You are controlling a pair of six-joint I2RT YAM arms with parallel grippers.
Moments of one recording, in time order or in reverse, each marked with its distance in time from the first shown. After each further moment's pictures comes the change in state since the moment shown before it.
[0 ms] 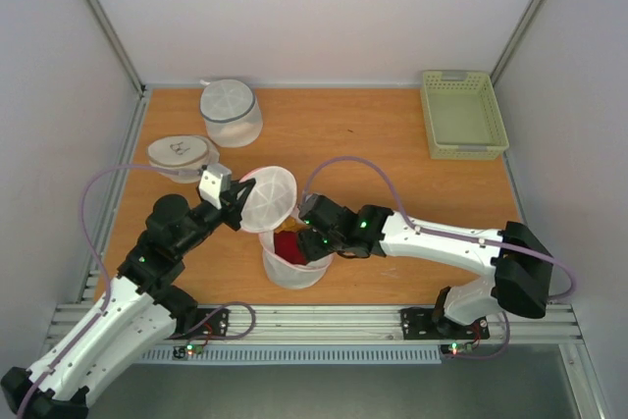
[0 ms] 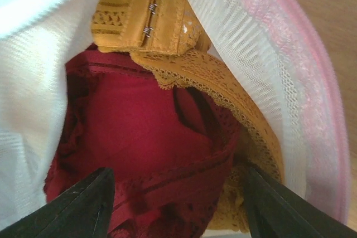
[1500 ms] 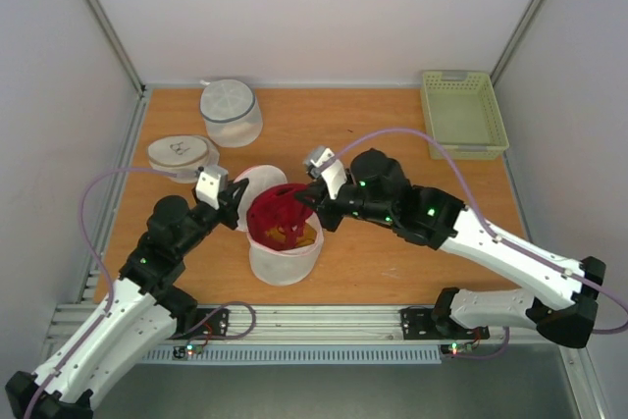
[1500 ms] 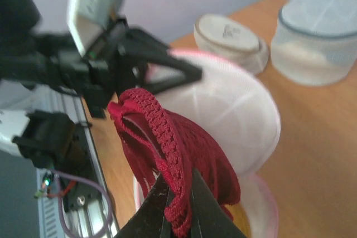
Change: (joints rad) left arm 0.047 -0.011 -0.041 0.003 -0.042 0.035; right arm -0.090 -0.246 0.188 0.117 -0.198 -0.477
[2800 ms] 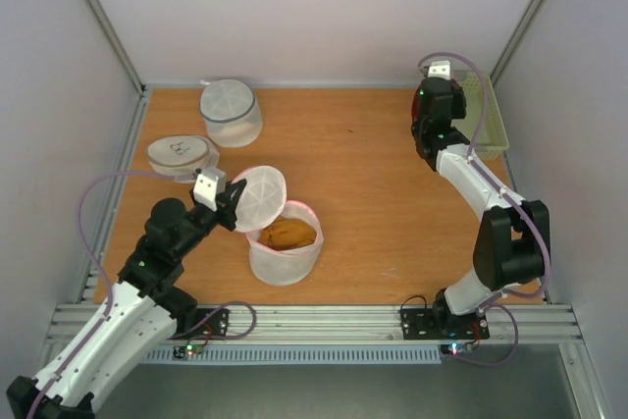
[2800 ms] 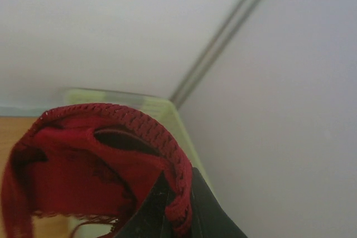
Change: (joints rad) left arm 0.015 -0.028 -0.016 0.000 0.008 0.014; right arm -0.801 0.378 0.010 0.577 0.853 -0.445
